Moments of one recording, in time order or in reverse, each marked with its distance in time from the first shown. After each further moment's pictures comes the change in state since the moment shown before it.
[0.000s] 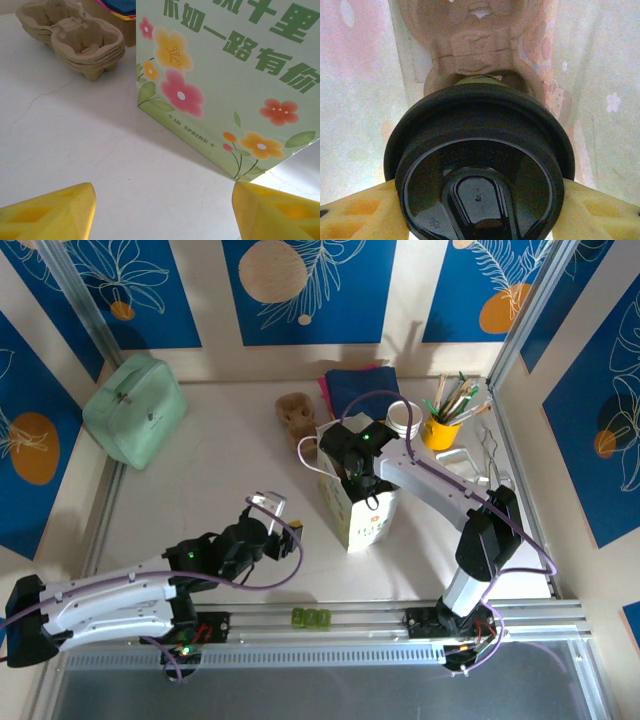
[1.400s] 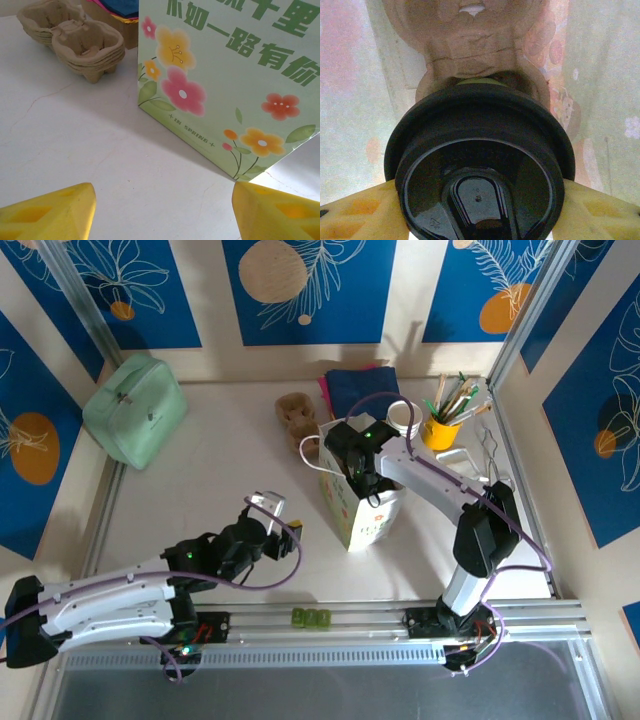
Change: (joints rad) left arm 0.002 -0.014 0.000 0.000 0.000 0.000; right arm -0.045 0.024 -0.035 0.040 -0.026 -0.022
